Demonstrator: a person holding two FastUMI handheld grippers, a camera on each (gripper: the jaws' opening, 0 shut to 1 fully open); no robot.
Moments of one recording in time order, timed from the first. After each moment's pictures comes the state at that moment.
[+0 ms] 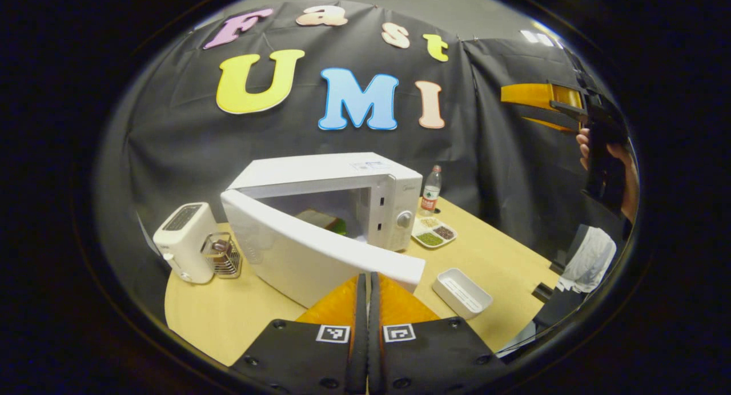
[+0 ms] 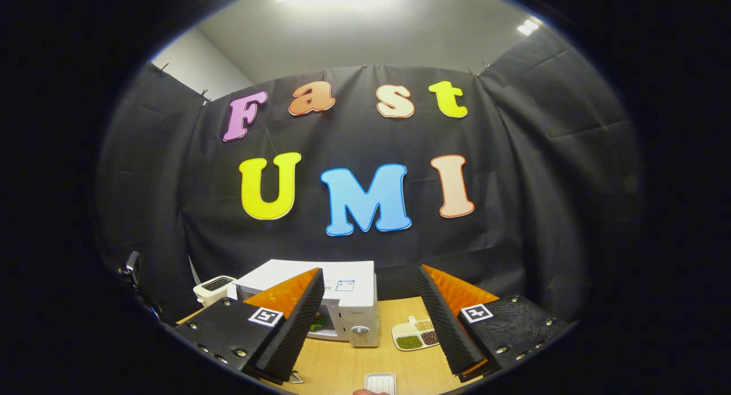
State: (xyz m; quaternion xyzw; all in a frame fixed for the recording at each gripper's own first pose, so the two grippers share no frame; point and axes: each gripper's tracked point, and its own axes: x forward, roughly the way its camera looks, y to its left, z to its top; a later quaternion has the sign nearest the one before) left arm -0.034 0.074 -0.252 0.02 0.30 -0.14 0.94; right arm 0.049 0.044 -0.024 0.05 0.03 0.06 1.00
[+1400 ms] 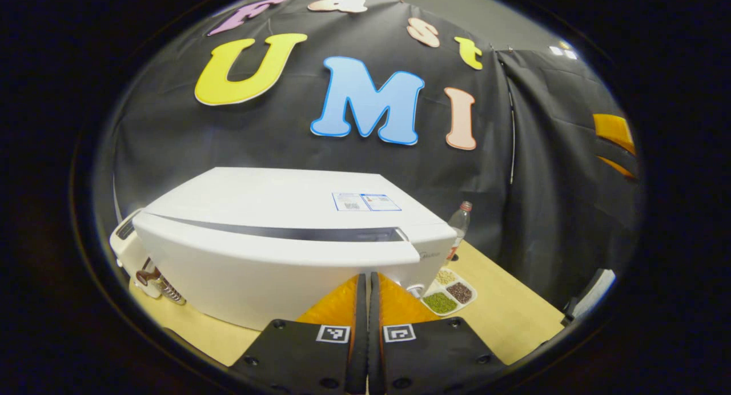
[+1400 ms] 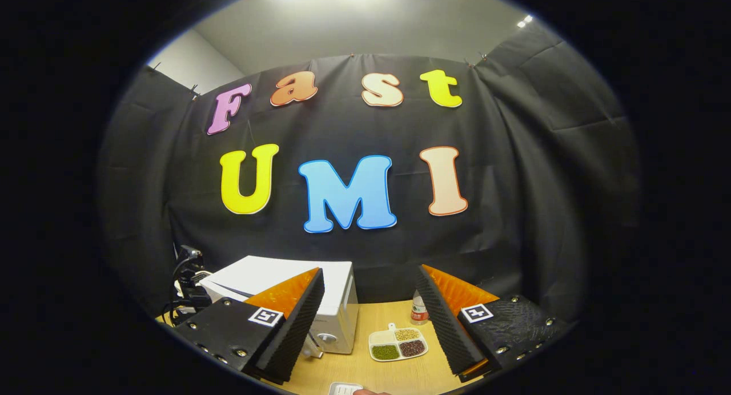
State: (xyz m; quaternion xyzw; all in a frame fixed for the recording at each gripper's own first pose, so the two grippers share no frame) left arm 0.173 -0.006 -0.311 -0.03 0.26 -0.09 0.96; right arm 0.105 -0.017 -0.047 0.04 0.05 0.04 1.00
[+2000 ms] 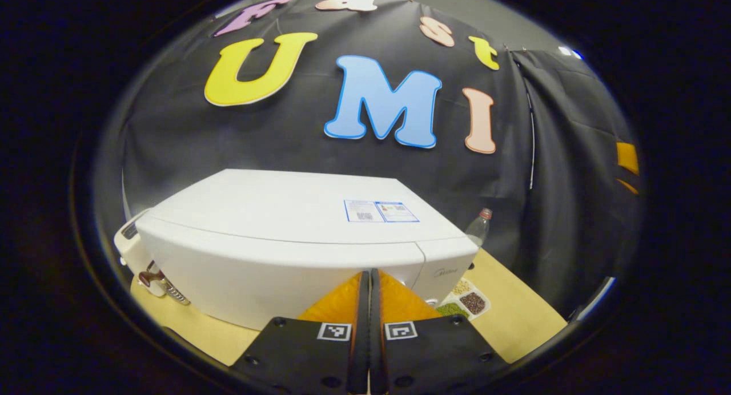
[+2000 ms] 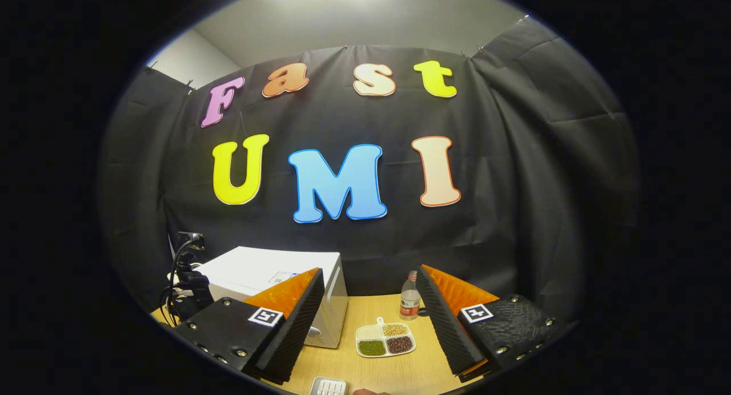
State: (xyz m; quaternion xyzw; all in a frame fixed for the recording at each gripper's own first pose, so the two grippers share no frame) left arm 0.191 0.002 -0.287 -0.03 0.24 -0.05 0.97; right arm 0.111 -0.041 -0.062 0.04 0.07 0.03 1.00
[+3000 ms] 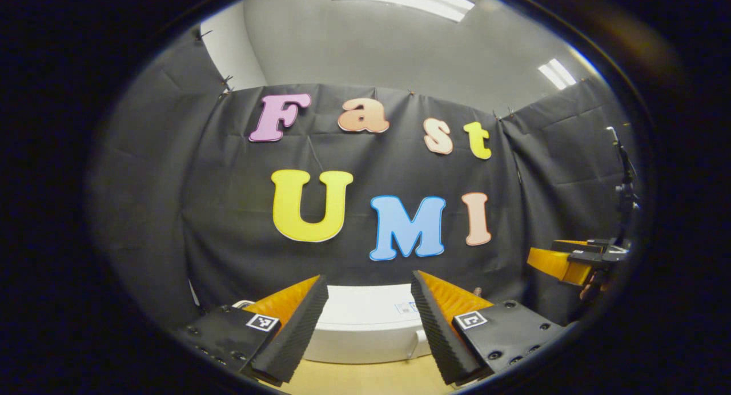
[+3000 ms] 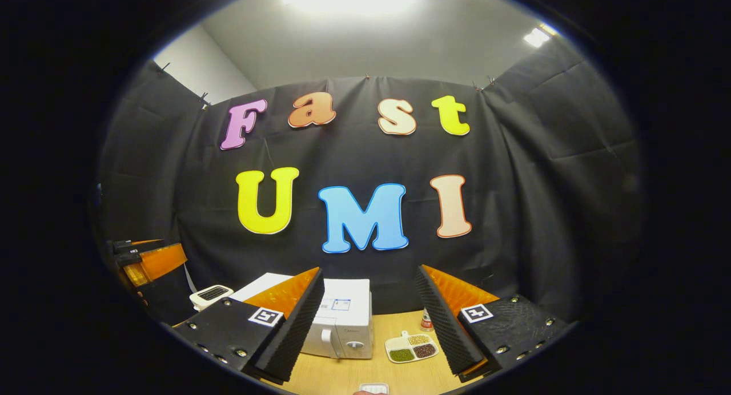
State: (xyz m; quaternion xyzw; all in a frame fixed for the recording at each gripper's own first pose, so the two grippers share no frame) left arm 0.033 0.099 0.024 0.02 0.04 -0.01 1.00; right arm 0.044 0.054 0.024 0.03 0.01 0.03 1.00
